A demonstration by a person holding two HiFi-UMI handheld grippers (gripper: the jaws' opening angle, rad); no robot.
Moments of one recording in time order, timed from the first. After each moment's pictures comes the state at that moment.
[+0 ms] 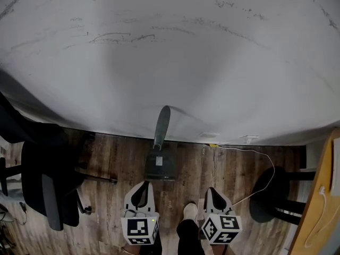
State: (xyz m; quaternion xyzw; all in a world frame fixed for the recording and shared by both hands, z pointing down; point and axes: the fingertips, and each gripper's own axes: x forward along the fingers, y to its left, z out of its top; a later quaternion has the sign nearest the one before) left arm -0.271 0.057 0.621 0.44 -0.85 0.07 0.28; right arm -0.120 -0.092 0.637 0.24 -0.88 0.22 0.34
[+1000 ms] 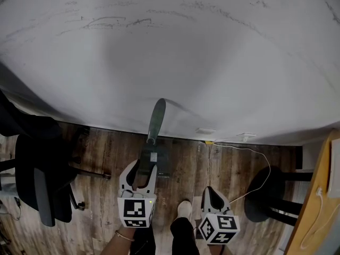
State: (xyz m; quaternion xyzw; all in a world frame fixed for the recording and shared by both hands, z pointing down) left arm -0.300 0.016 0.633 0.46 -0.85 0.08 0.24; right arm -0.110 -0.096 0.642 0.25 -0.88 0.21 0.35
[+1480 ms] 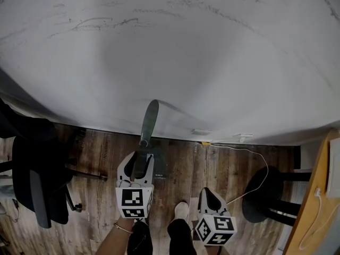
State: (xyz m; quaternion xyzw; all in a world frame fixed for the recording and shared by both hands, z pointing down) left arm -0.322 -0.010 0.649 0.45 -0.86 0.07 0.24; right arm -0.107 -0.102 0.646 0.25 -0.88 0.21 0.36
